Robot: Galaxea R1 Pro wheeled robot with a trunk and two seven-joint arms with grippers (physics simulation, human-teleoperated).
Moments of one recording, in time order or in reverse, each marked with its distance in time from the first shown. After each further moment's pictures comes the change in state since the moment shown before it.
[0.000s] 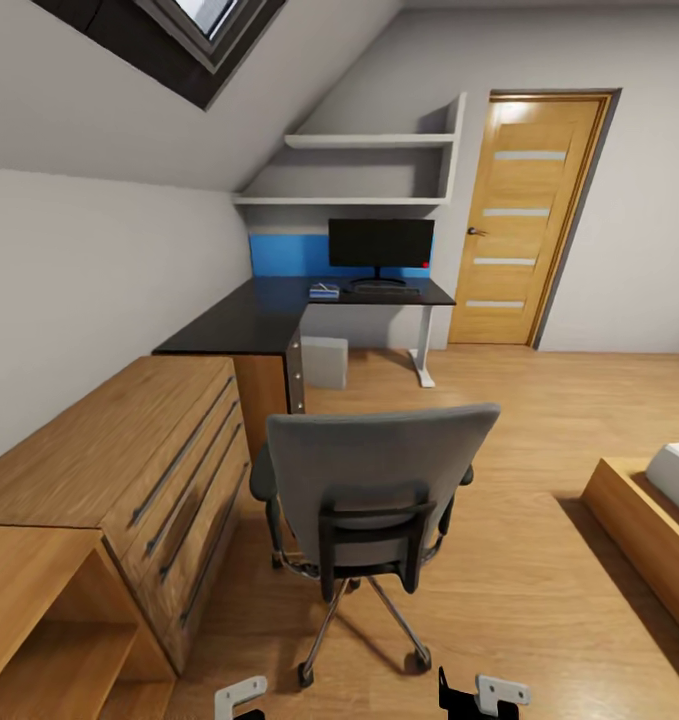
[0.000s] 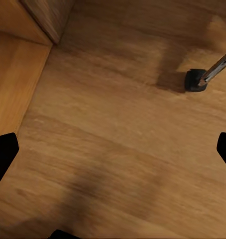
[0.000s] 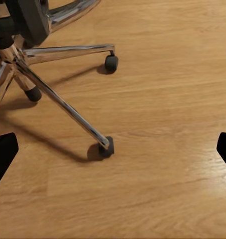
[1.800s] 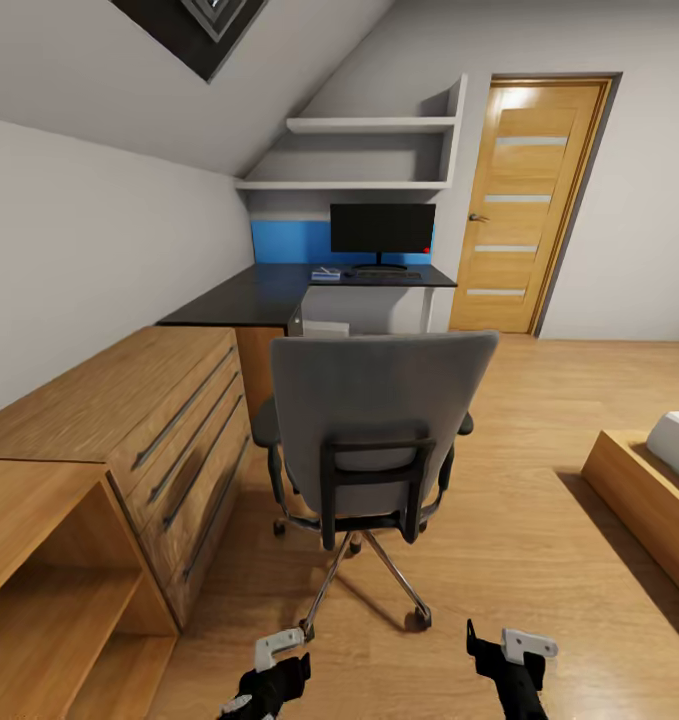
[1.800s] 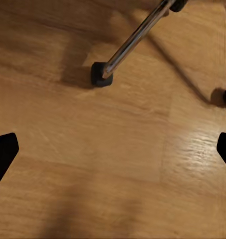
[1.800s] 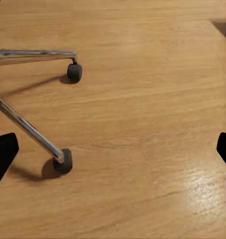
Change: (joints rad) left arm -0.022 0.007 0.006 -0.175 0.002 0.062 -0.231; right arm -0.028 -0.075 -0.013 -0.149 -0.023 0.073 -0.021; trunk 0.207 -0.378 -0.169
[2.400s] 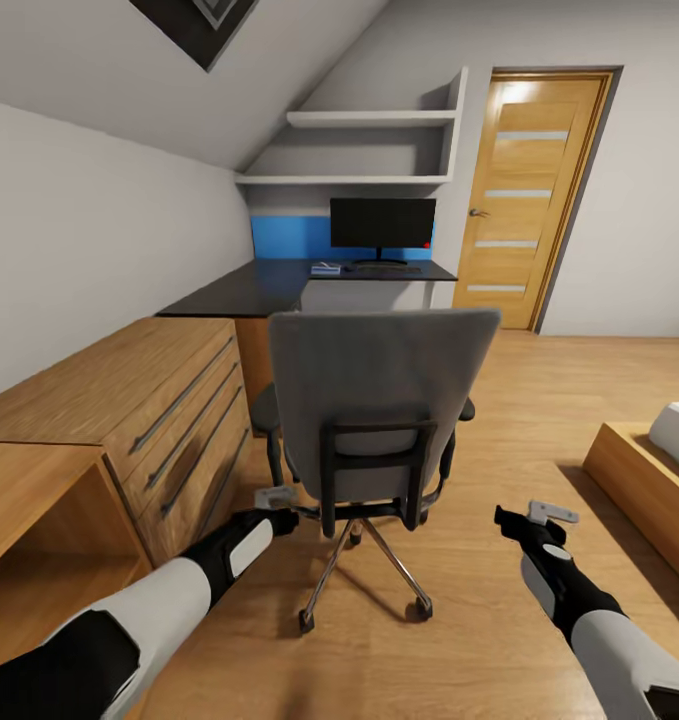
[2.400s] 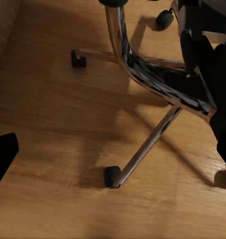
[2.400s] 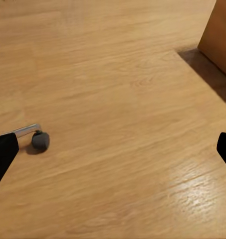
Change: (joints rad) left arm -0.435 0.055 0.024 -0.037 0.005 0.395 0.110; right arm -0.327 -0.137 -0.007 -0.137 -0.122 0.457 -0.016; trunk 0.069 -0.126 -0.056
